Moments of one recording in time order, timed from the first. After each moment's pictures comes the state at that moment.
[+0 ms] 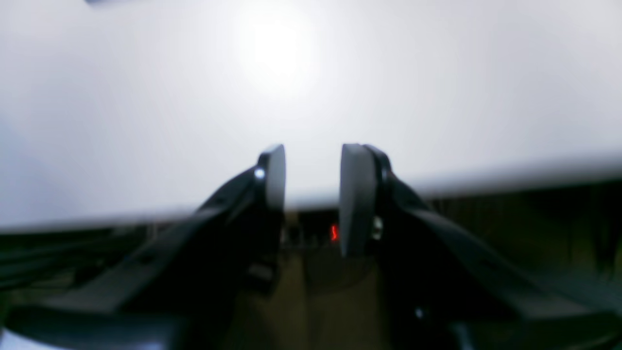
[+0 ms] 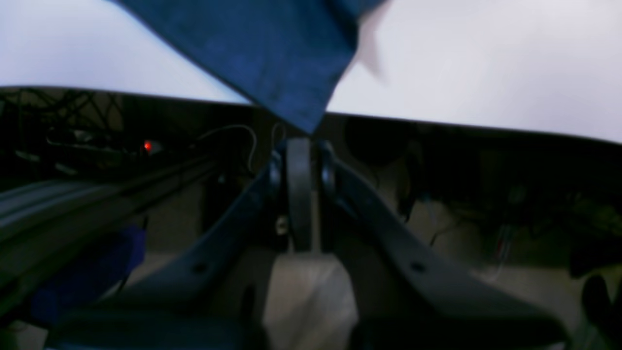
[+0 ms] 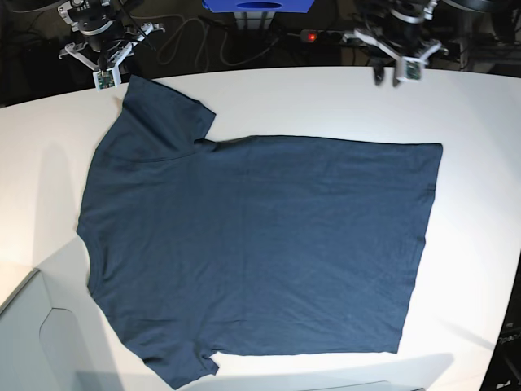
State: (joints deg) left arm 54.5 -9.7 -13.6 117.3 -11.7 -4.9 16.5; right arm -50.5 11.8 8.9 123.8 7.7 7.2 -44.9
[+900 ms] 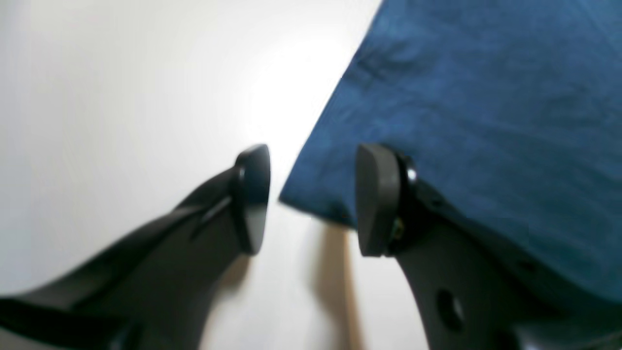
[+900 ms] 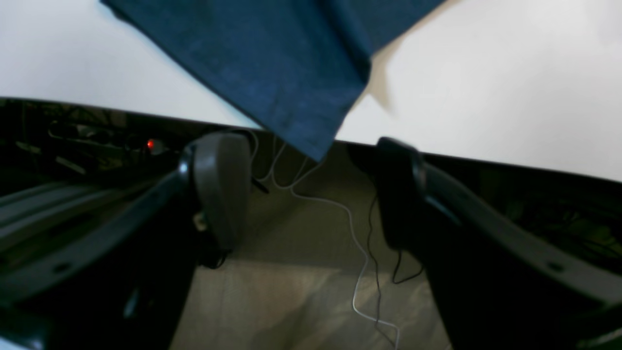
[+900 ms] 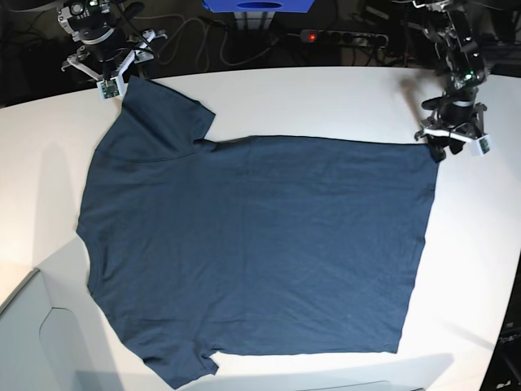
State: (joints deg) left arm 20.5 -13.5 -30.4 88.2 -27.2 -11.0 24.2; right arm -48.0 11.8 8.9 123.7 7.7 11.2 -44.5
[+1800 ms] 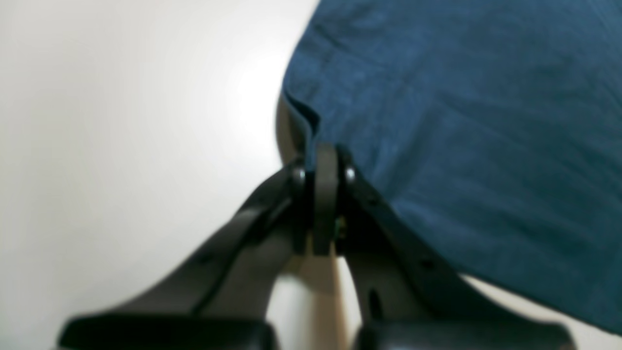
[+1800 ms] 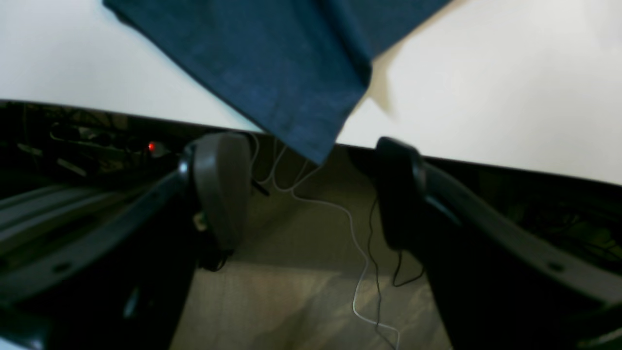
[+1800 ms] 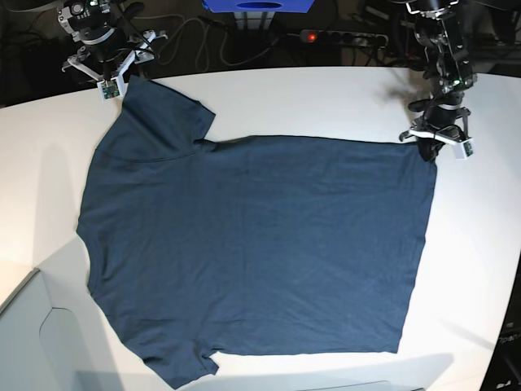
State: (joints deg) left arm 20.5 -13.8 -25.5 84.1 -28.5 -12.0 21.4; right arm -47.8 11.8 8.8 123.7 7.7 11.2 -44.1
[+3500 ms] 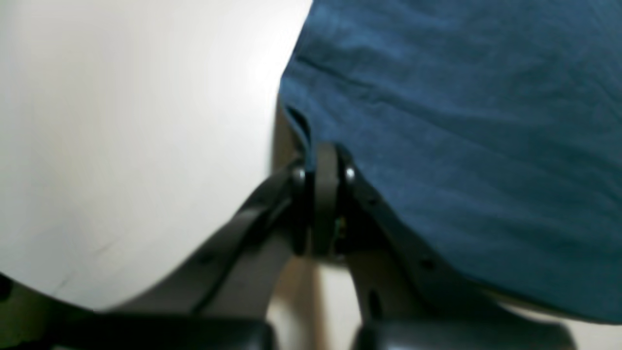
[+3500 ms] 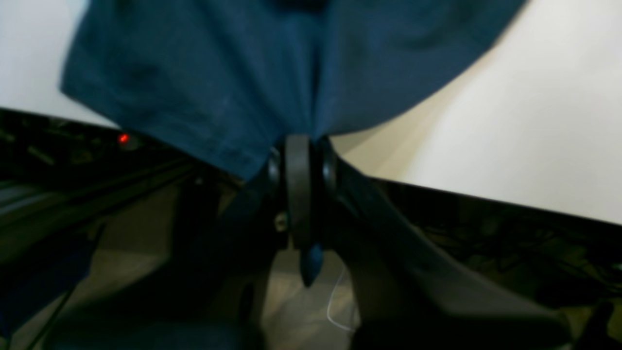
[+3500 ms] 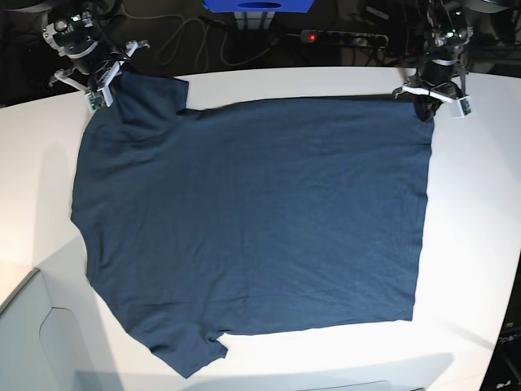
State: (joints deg) left arm 36.5 -7.2 -29.7 102.0 -27.9 -11.8 23.9; right arm -44.2 11.1 17.3 119.2 7.2 23.2 -43.5
